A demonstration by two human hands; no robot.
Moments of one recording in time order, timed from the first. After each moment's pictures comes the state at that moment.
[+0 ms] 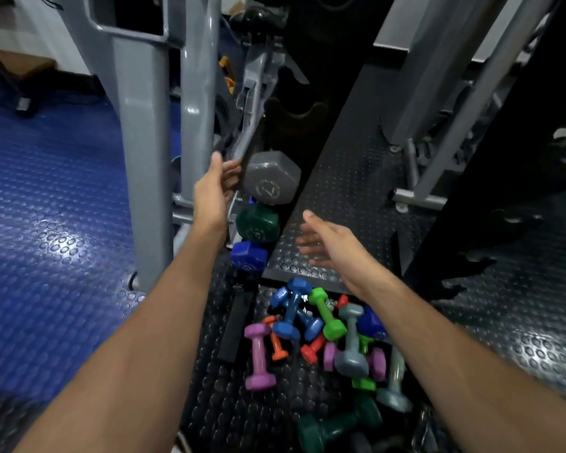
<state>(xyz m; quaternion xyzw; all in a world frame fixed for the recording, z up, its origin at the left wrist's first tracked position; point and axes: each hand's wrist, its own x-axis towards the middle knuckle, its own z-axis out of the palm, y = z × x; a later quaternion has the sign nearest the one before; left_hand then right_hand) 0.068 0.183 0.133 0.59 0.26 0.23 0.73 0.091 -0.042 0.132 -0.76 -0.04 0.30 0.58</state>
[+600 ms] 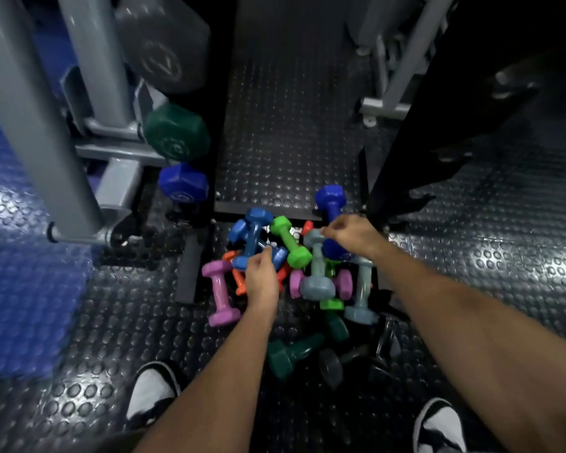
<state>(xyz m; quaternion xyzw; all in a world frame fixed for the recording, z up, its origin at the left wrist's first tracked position) -0.014 -0.037 -0.082 0.56 0.47 -0.02 0.68 0.124 -0.193 -0.052 -0.92 -0.03 0.29 0.25</state>
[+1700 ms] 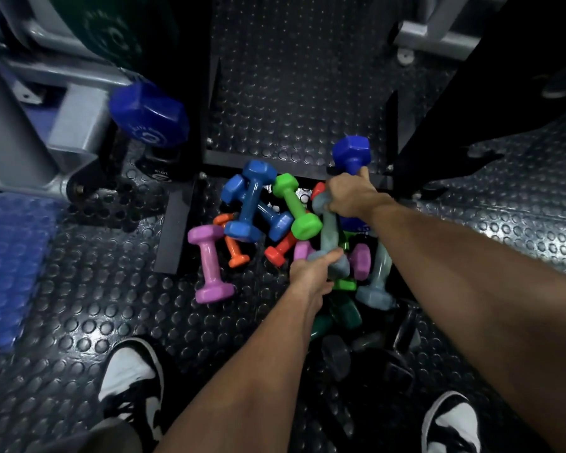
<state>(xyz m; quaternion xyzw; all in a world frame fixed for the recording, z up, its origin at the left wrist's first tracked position) 0.003 -0.114 -0.167 0.41 0.49 -0.22 0.73 0.187 -0.161 -0.165 -0.92 -0.28 0.26 -0.12</state>
